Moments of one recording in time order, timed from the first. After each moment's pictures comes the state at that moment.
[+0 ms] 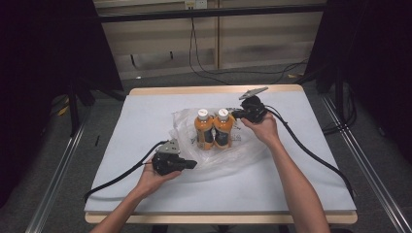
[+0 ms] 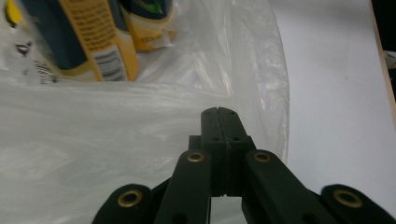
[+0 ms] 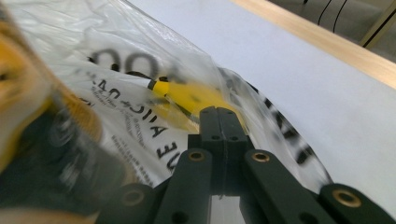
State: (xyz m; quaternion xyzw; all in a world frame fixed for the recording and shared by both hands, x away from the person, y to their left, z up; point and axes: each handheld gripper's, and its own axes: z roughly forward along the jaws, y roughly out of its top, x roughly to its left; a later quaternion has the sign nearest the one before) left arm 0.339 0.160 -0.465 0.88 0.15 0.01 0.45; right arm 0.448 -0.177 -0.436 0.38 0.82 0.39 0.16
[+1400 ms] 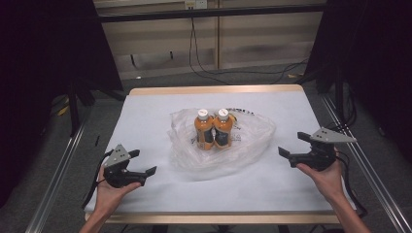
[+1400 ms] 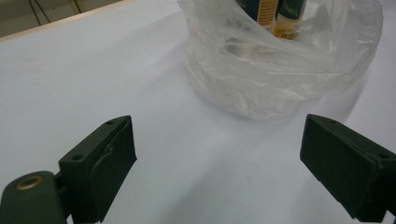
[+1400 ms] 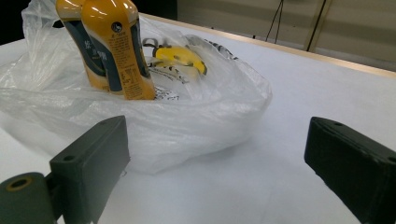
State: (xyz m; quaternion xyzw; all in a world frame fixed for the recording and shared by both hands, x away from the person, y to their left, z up) left arm 0.293 0.275 -0.444 0.81 0.32 0.19 0.44; right arm 0.262 -0.296 -0.425 0.43 0.72 0.48 0.25
